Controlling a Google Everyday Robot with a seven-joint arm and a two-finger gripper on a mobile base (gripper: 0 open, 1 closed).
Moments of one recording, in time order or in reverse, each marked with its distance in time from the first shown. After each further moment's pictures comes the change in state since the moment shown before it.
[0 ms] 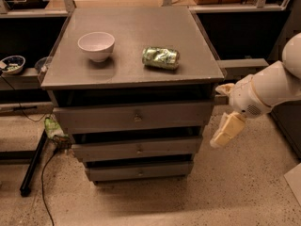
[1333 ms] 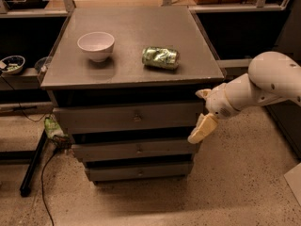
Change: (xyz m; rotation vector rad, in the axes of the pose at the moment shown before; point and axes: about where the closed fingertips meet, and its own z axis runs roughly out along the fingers) arm -0.011 -0.030 0.084 -0.036 -0.109 0.011
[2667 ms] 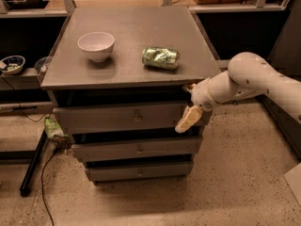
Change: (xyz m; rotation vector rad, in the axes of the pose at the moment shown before) arm -0.019 -0.048 0.055 0.001 -0.063 -0.054
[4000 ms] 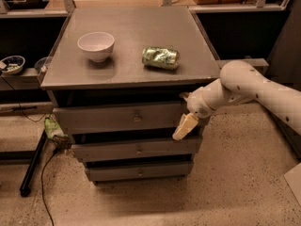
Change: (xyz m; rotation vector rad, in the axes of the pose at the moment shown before) arm 0.024 0.012 0.030 -0.069 0.031 0.037
